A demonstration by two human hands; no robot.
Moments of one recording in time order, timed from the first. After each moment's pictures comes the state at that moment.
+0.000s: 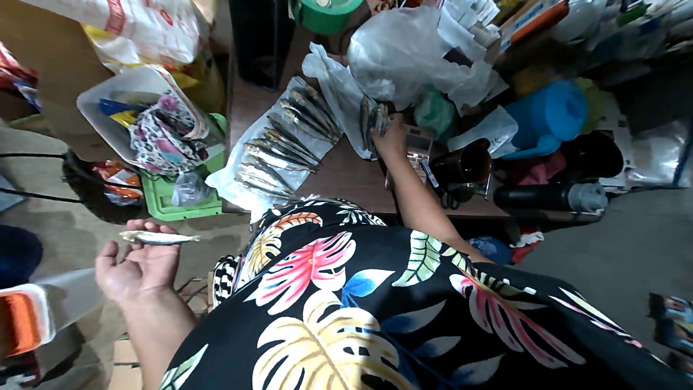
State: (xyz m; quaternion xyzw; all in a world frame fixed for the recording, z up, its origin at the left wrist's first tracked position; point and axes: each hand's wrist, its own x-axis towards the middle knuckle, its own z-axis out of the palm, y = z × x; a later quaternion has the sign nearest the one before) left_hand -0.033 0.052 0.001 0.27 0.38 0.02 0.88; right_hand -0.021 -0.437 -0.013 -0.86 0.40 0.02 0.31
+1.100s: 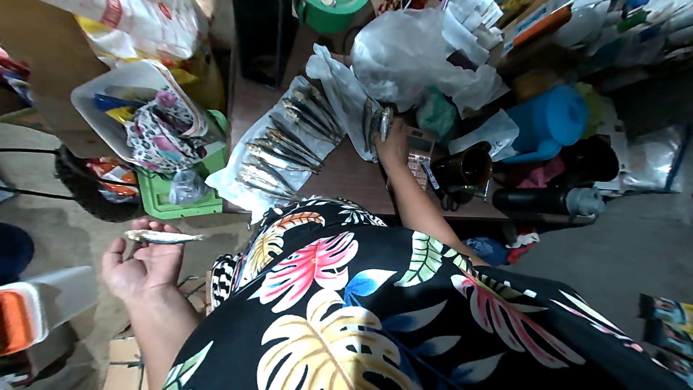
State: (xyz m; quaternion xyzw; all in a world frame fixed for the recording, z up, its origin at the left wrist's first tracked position) left_hand -0.030 0.047 -0.001 0.26 0.41 0.02 0.87; right_hand -0.023 -0.433 -0.022 -0.89 0.40 0.04 0.22
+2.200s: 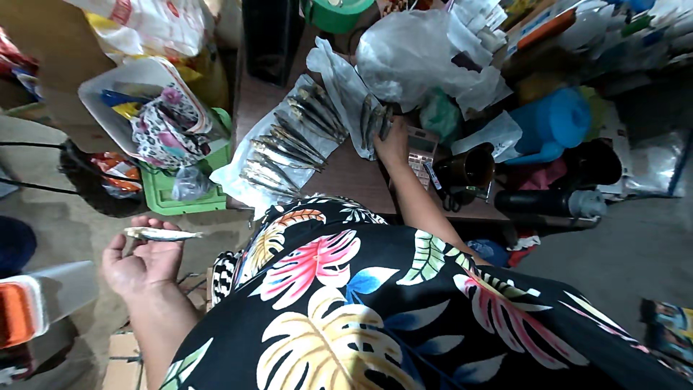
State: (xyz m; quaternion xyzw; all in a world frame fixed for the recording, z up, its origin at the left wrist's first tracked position) left_hand -0.032 0.053 0.001 0.27 0.41 0.03 0.87; right_hand -0.024 -0.429 -0.019 -0.90 0.36 0.01 0.26
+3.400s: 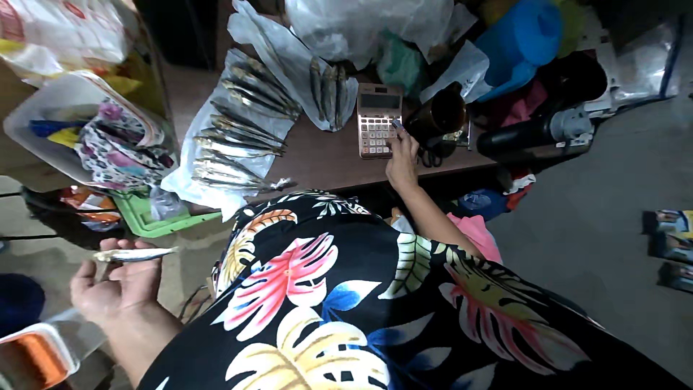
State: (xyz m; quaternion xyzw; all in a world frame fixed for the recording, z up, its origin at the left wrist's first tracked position) left_hand -0.040 0.050 -0.003 0.30 0.37 -0.02 0.88; right_hand -0.201 -0.453 -0.039 -0.94 0.32 -0.02 0.13
